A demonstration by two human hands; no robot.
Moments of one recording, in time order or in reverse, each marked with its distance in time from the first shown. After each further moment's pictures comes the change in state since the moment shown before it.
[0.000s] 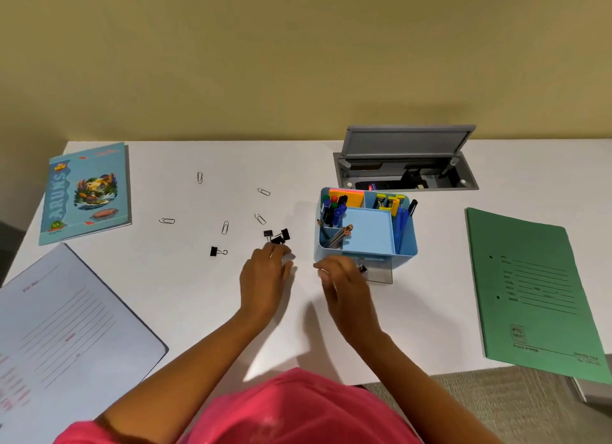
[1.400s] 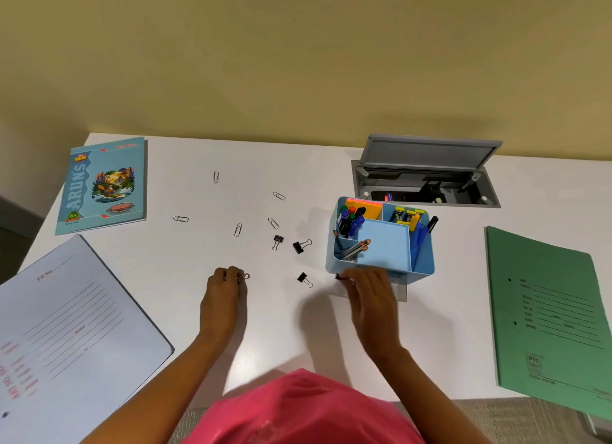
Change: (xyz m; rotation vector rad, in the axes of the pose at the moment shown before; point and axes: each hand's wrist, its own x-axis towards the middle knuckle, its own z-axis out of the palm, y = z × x) left_hand -0.032 -0.080 0.000 -0.055 -0.035 -0.326; right_hand 0.002 0.017 -0.007 -0.017 0.110 -0.041
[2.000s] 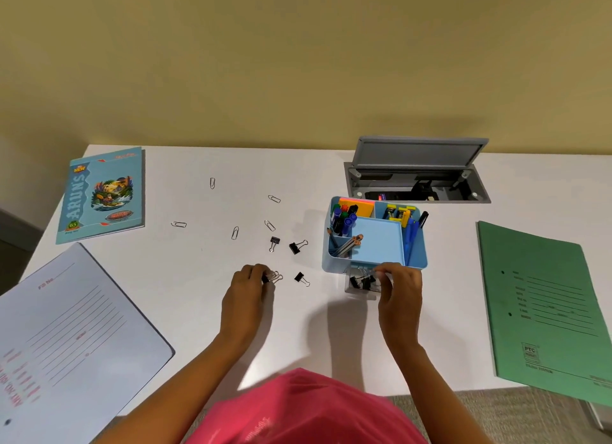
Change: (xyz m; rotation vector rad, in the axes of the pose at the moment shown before) left_hand -0.015 0.047 -0.010 -0.051 0.010 0.145; right_hand -0.016 0.042 -0.010 0.017 0.135 0.423
